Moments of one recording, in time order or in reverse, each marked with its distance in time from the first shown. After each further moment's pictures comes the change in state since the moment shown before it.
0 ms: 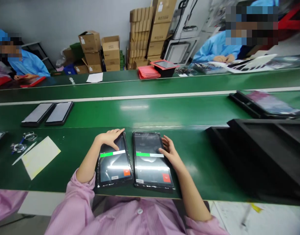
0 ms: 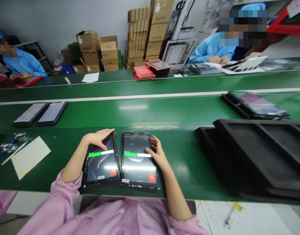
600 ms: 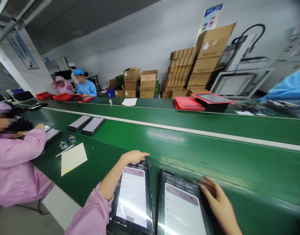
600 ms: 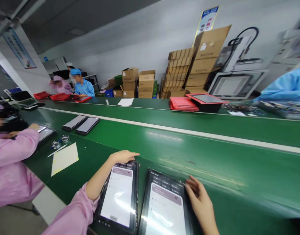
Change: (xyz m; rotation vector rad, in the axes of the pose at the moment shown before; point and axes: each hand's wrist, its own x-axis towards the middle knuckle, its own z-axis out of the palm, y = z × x) left_hand 0.033 -0.016 -0.007 -0.115 0.243 -0.117; right_hand 0.088 0.025 -0.014 -0.151 0.152 0.001
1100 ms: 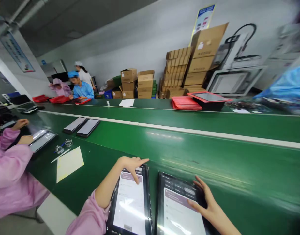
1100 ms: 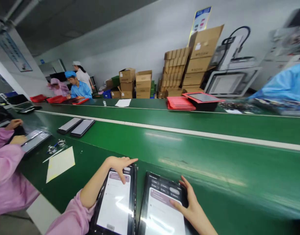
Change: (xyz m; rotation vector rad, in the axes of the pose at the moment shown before) left_hand -0.013 0.003 -0.005 0.038 -0.244 0.073; right_hand -0.016 0.003 0.006 -0.162 -0.203 -0.254
